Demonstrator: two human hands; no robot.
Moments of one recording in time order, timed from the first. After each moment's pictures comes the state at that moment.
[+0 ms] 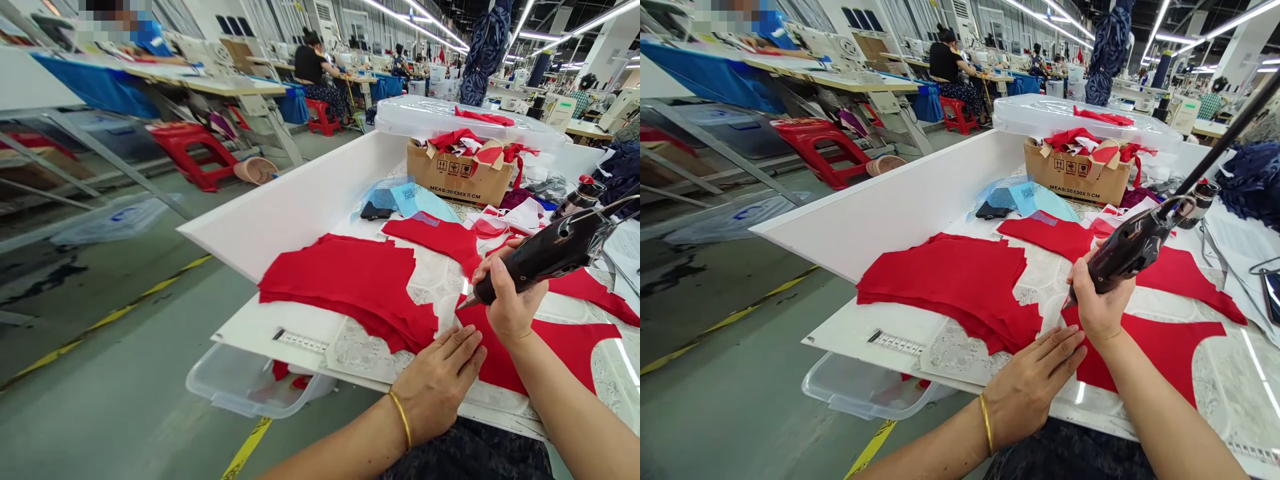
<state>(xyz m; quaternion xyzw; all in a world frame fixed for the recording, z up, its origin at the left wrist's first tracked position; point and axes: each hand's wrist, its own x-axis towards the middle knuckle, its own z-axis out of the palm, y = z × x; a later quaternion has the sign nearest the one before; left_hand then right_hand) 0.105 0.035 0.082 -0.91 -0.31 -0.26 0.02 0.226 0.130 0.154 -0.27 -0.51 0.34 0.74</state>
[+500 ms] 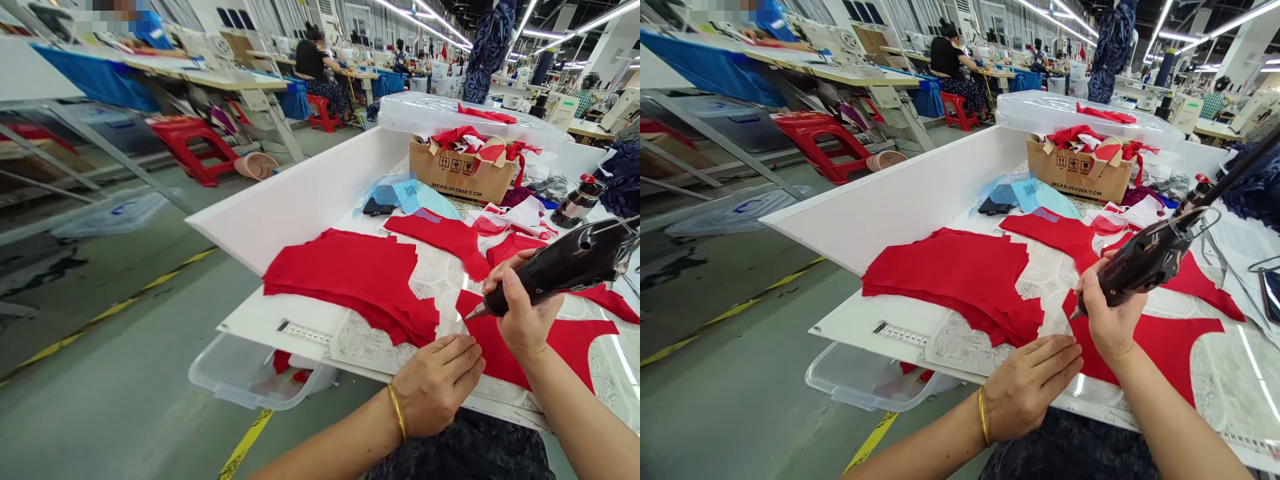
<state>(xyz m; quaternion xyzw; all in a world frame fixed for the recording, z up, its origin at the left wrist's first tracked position) 0.100 0.032 0.082 -0.90 -0.25 -0.34 0.06 0.238 0.110 0.157 -0.28 -0.53 0.33 0.73</state>
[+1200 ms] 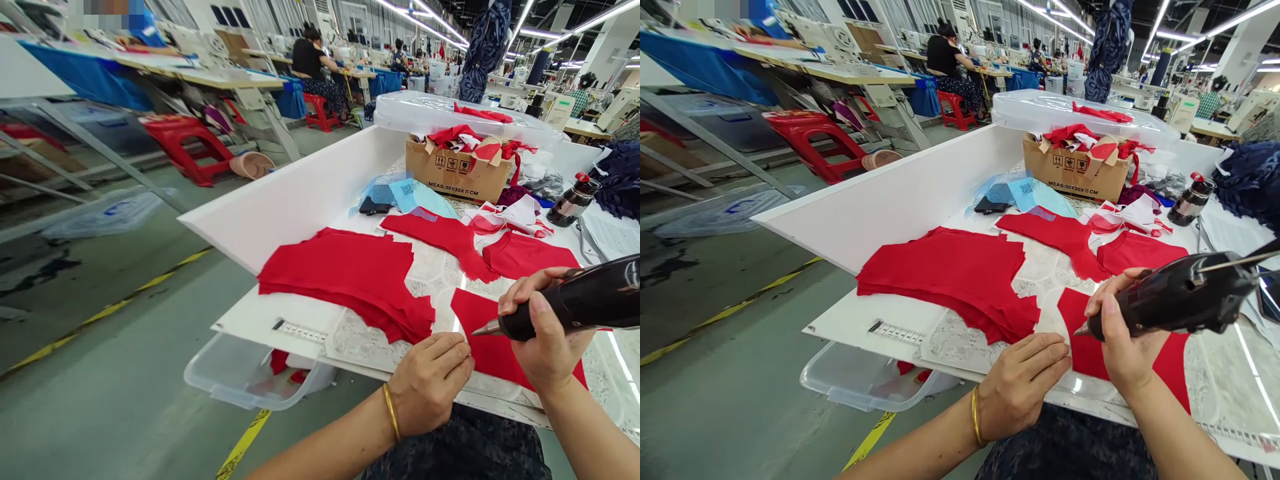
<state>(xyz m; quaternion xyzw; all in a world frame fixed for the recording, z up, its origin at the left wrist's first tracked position) 0.105 0.029 0.092 -0.88 -0.28 -0.38 0.03 0.257 0.080 0.166 -0.27 -0.52 0.35 0.73</state>
